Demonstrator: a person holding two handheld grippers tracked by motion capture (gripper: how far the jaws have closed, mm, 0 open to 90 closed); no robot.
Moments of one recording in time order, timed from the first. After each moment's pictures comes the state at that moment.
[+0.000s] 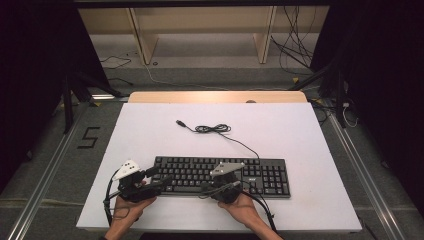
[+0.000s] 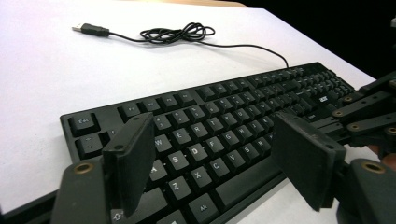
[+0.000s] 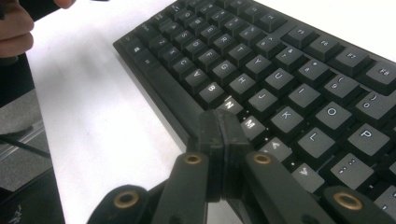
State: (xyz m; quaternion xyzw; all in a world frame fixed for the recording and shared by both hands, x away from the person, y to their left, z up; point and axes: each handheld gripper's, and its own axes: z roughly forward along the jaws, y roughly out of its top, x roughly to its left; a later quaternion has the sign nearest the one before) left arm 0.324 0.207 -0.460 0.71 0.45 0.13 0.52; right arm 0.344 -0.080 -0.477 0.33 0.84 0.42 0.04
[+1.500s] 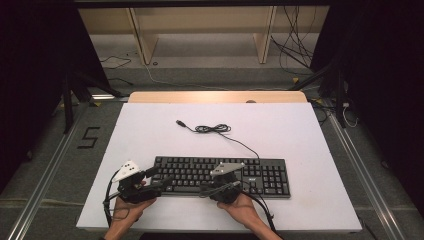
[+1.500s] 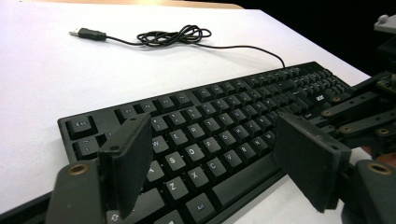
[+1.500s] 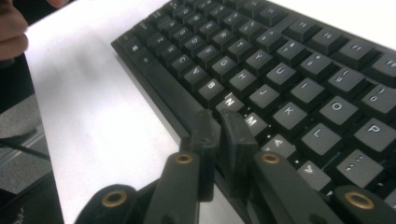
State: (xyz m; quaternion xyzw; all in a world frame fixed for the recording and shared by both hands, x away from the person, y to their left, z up) left arm 0.322 0.207 -0.460 0.71 0.45 0.13 0.53; right arm 0.345 -0.080 -0.479 0.34 0.84 0.42 0.03
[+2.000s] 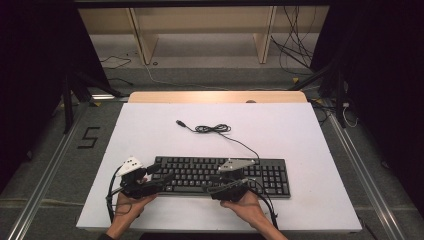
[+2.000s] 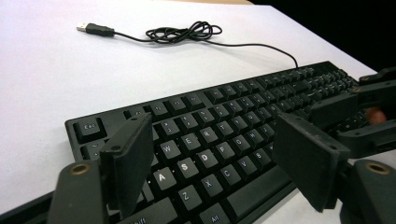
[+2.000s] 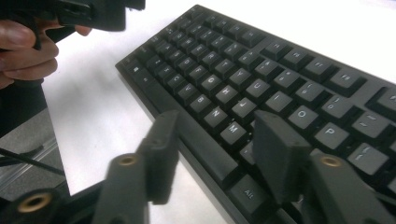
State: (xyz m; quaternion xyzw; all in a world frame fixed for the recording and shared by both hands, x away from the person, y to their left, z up) left arm 0.337 0.204 -0.462 0.72 0.46 0.13 0.51; right arm 0.345 -0.098 -0.466 0.35 0.82 0.45 0.03
